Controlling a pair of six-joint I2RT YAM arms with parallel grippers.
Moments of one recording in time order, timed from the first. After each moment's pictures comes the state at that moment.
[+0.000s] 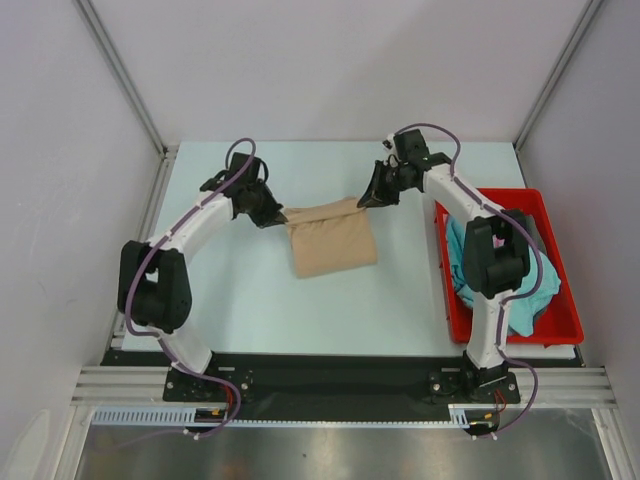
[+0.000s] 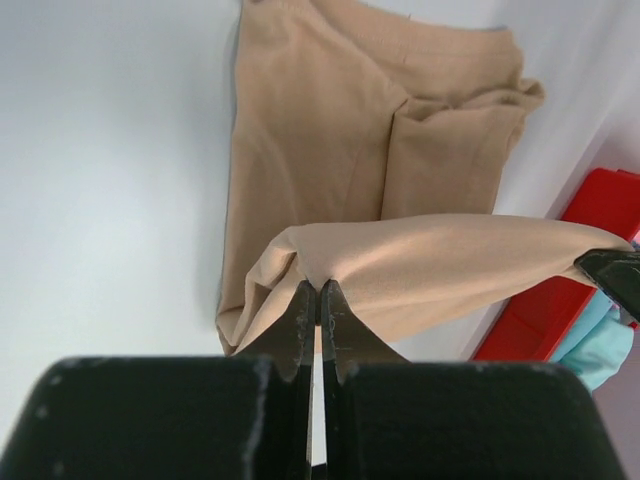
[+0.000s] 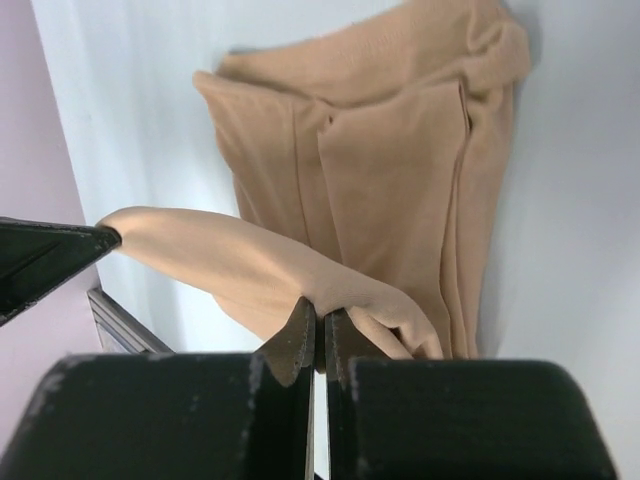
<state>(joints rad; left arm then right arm) -0.28 1.70 1.33 -0.61 0.15 -0.85 0.31 2.00 1.70 -0.62 -0.49 0.51</state>
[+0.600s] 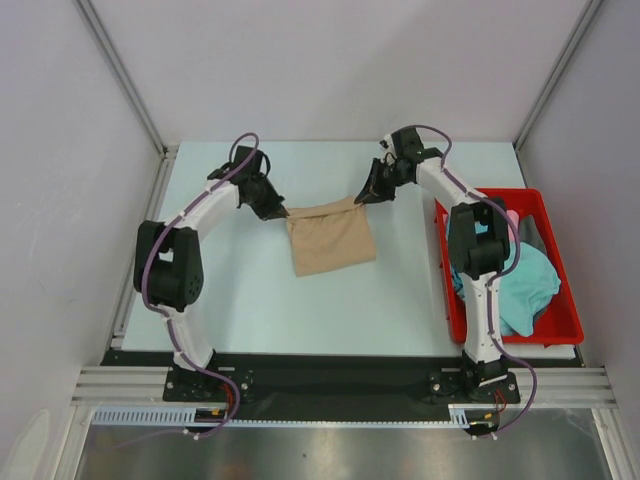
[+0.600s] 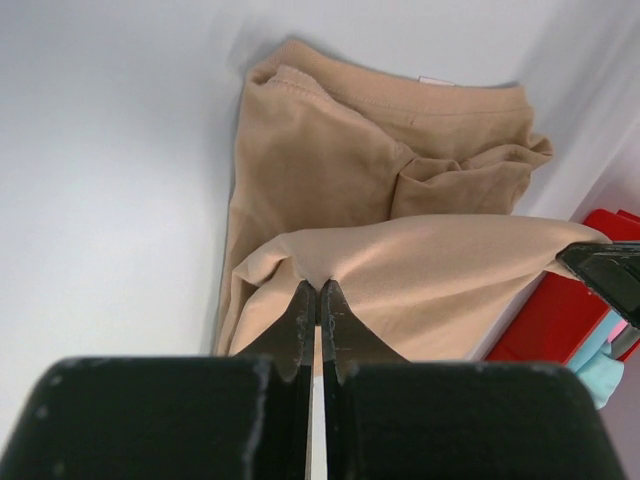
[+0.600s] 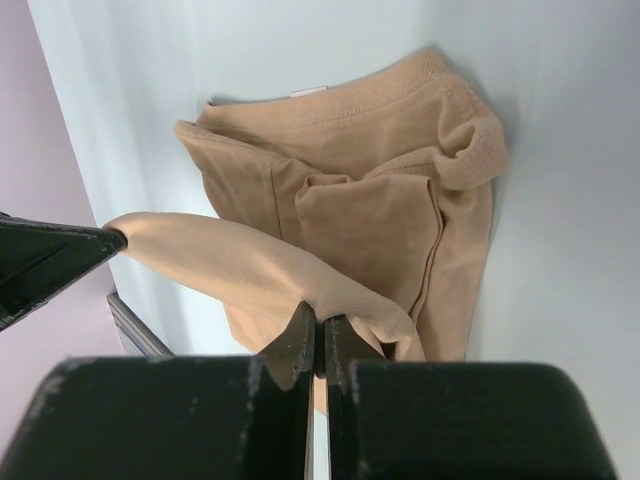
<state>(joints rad) -0.24 1.87 1.46 -0.61 0.18 -0.85 0.27 2.25 1.93 -0.67 -0.59 0.50</state>
